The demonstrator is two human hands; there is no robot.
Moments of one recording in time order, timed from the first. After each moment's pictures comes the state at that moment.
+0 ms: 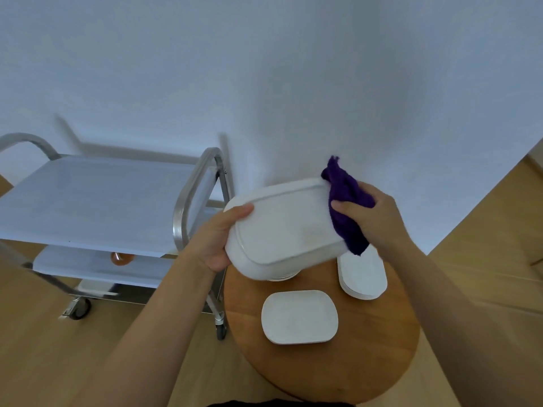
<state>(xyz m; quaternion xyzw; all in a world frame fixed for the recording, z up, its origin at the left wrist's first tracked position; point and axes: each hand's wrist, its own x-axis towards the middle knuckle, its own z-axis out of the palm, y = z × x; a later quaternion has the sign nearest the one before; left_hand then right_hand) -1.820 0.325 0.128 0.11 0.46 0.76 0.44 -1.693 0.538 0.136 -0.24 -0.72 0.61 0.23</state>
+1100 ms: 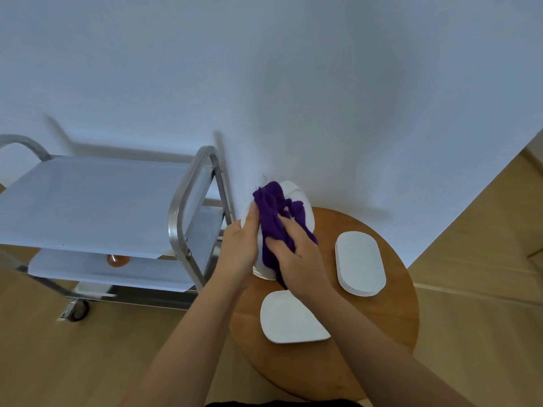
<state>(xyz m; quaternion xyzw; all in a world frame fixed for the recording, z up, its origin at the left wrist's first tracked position) -1.790 0.360 0.104 0.08 0.70 0.68 0.21 -1.716 0.428 0.095 -0.15 -0.76 0.60 0.21</state>
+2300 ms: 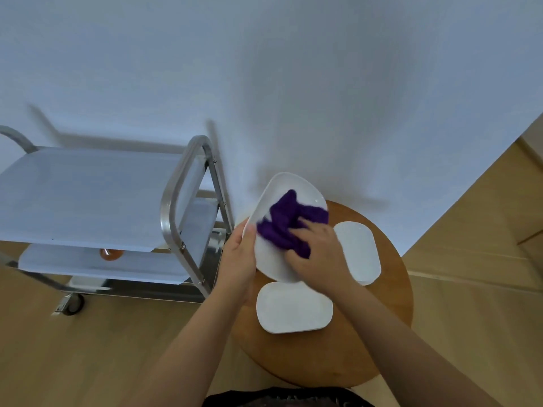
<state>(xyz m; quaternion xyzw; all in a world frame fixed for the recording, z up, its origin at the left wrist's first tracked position) -1.782 0.356 0.058 0.04 0.65 0.72 0.24 -1.699 0.476 0.066 -0.18 -0.92 0.30 0.18</state>
